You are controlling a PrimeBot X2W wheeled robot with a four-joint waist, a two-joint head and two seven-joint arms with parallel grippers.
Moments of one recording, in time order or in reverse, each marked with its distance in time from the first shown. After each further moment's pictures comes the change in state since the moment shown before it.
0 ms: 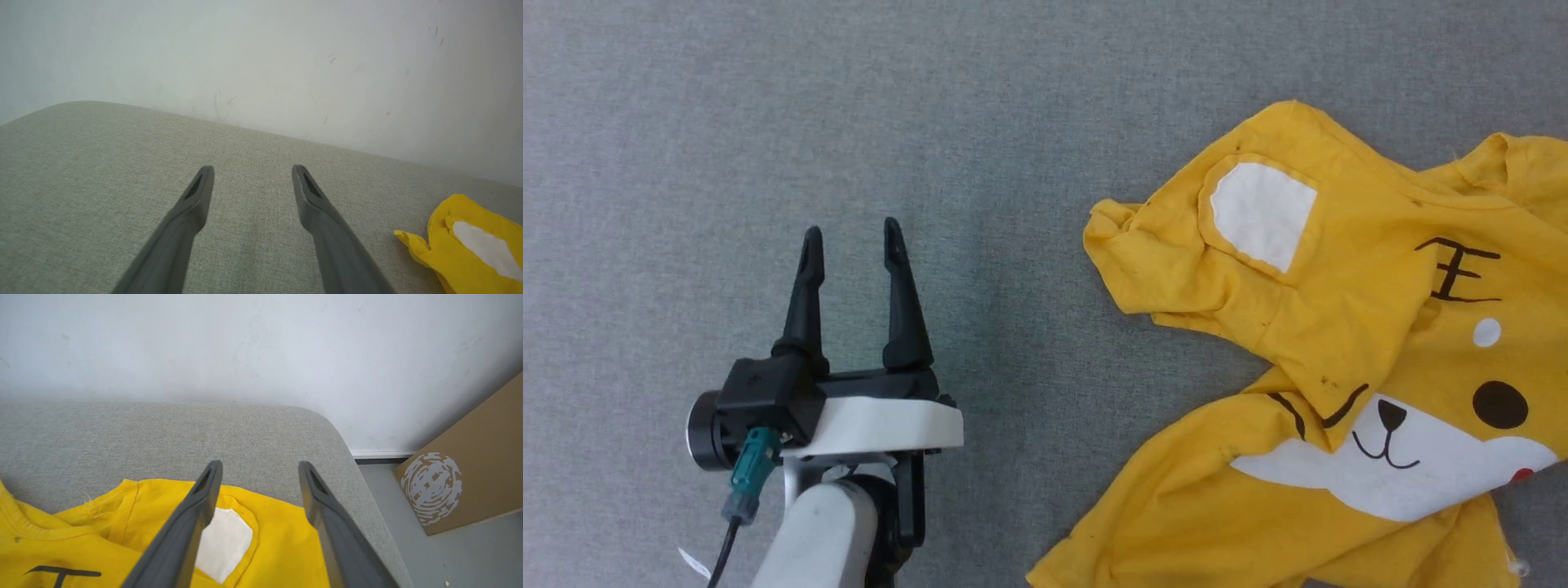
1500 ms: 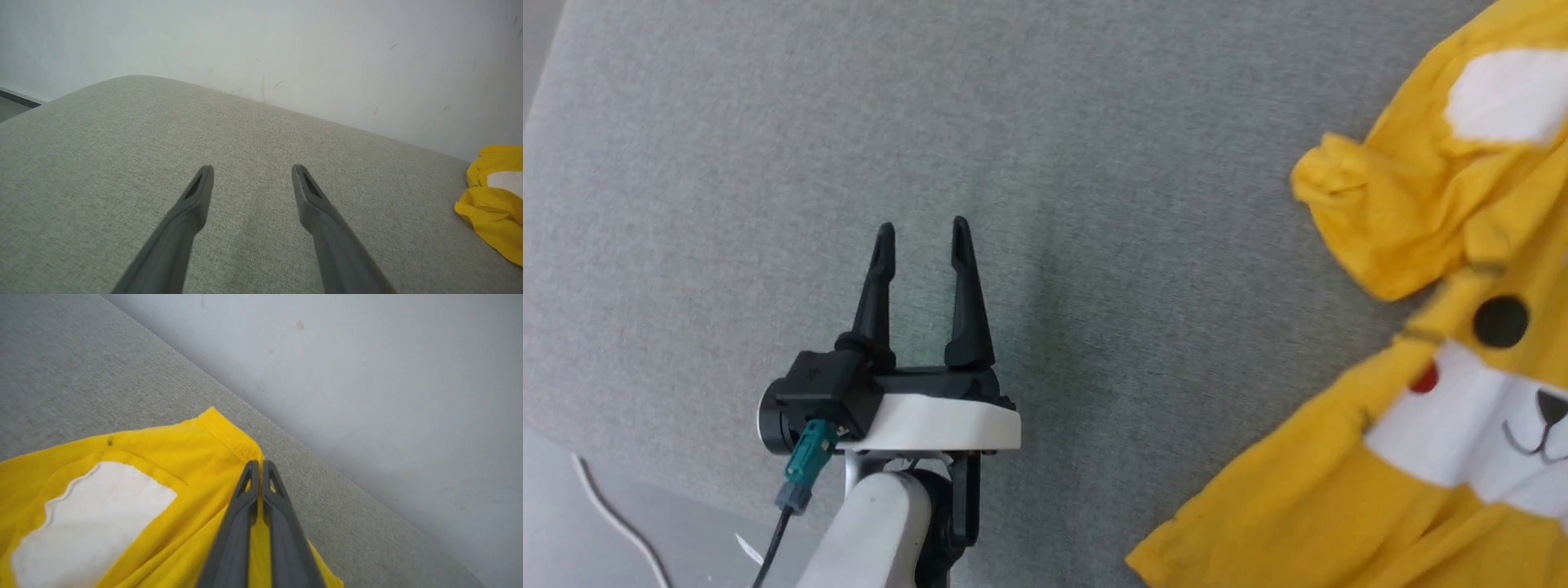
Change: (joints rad) left arm -0.041 -0.057 -0.078 0.070 -0.064 -0.028 -0.055; right arm -0.460 -0.312 0.663 0.353 -0.024 0.000 0.002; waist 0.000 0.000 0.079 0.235
